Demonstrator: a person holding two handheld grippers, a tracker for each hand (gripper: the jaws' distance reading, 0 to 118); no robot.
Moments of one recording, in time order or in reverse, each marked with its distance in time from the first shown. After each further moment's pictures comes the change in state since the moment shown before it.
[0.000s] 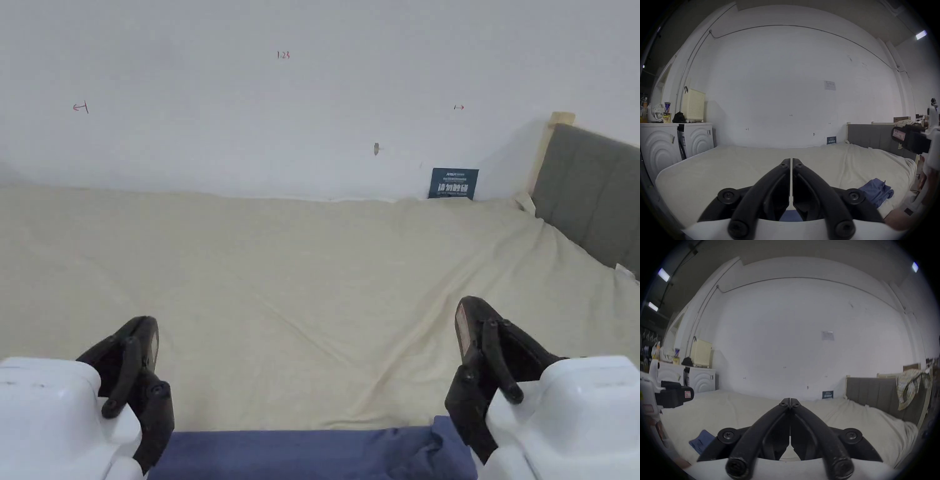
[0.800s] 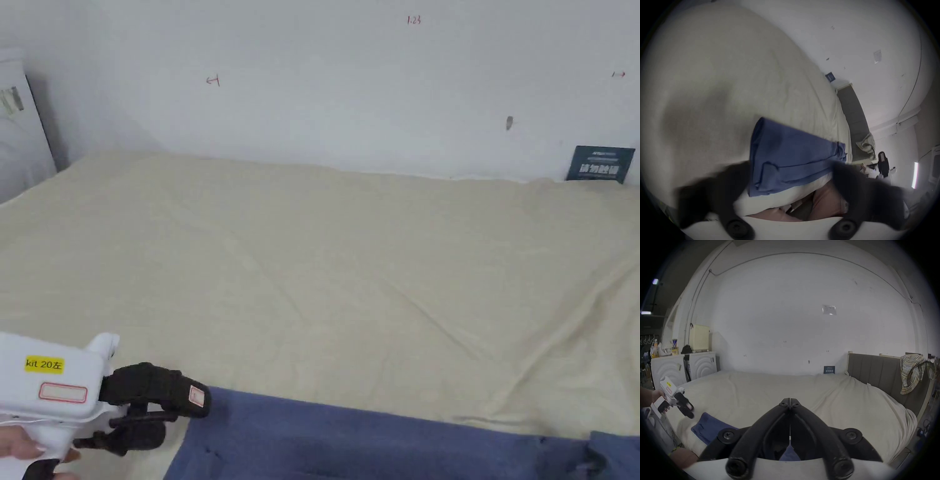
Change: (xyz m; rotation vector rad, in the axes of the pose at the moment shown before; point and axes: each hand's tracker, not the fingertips) left arm -0.273 -0.120 -0.118 -1.091 -0.403 0.800; right arm 0.007 -0.024 -0.021 -0.284 0.007 -0.047
